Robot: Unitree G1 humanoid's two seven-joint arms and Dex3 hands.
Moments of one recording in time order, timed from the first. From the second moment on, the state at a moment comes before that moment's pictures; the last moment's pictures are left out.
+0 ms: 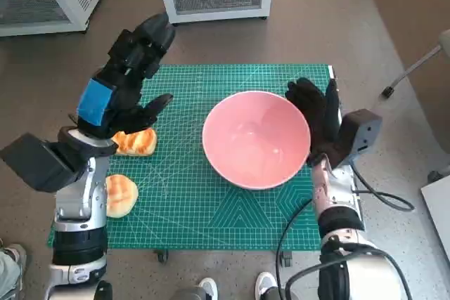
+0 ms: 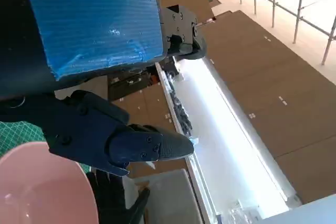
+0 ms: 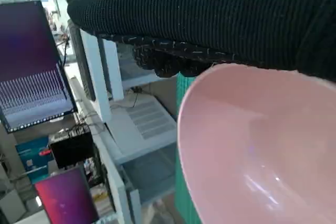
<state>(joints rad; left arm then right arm) -0.50 0.31 0.17 0.07 -0.25 -0.16 -0.43 -0.90 -0.05 -0.33 1.29 0.17 -0.39 0.24</state>
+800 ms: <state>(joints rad) -0.47 0.31 0.18 0.04 -0.25 -0.14 -0.42 -0.96 0.04 -0.33 1.29 0.17 -0.35 0.21</state>
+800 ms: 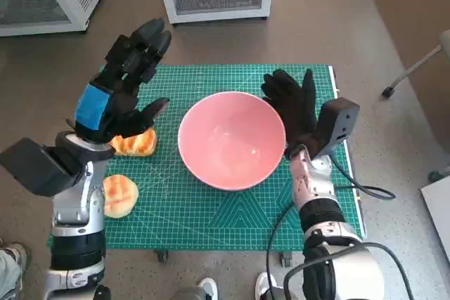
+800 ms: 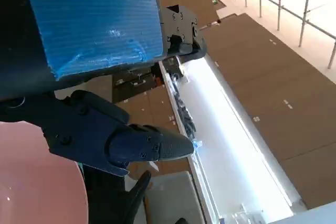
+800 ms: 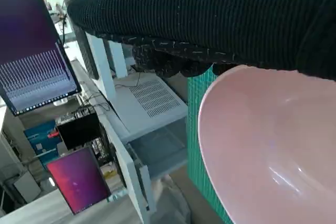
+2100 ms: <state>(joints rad) -0.44 0.38 0.24 -0.02 -0.28 -0.13 -0.42 -0.88 -0.02 -0.26 0.84 0.27 -0.63 0.53</state>
